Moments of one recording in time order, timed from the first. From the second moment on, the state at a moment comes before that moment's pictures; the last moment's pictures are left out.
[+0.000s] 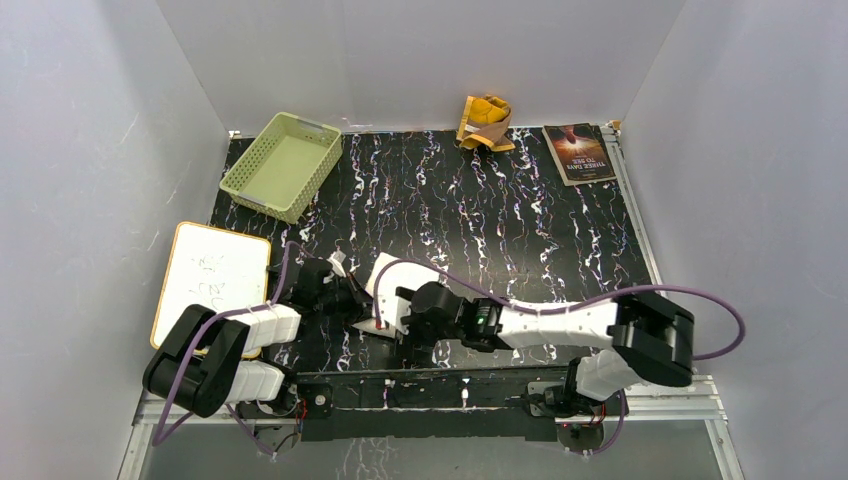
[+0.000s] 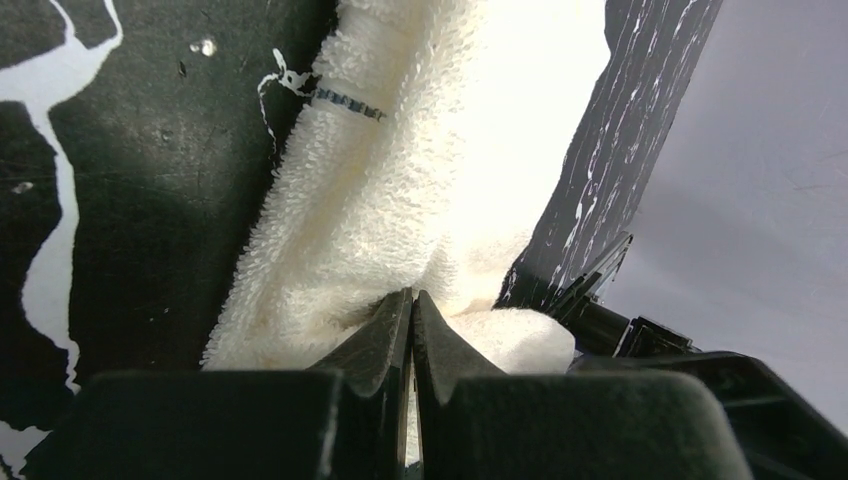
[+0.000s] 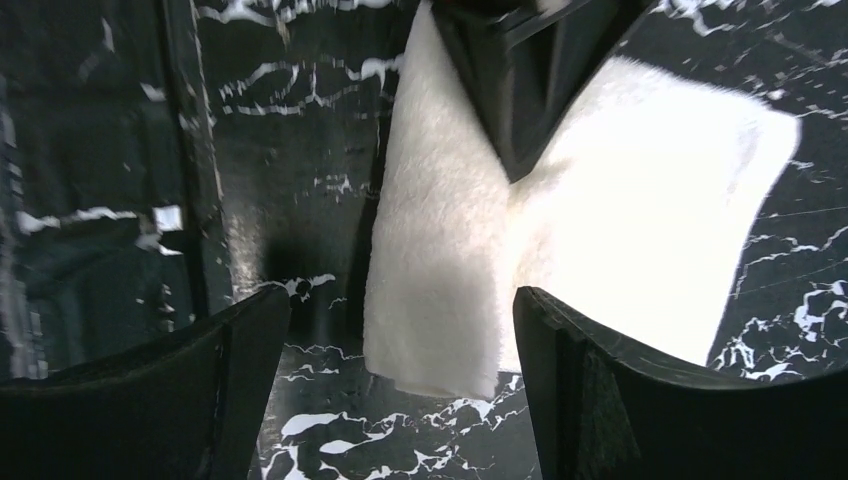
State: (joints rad) left arm -0.40 1.30 0.24 0.30 0.48 -0.98; right arm 1.20 1.40 0.76 0.01 -0.07 -0.29
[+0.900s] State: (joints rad) left arm -0.40 1.29 0.31 0.15 0.46 -0.95; right arm 1.23 1.60 0.73 0.16 -0.01 -0.44
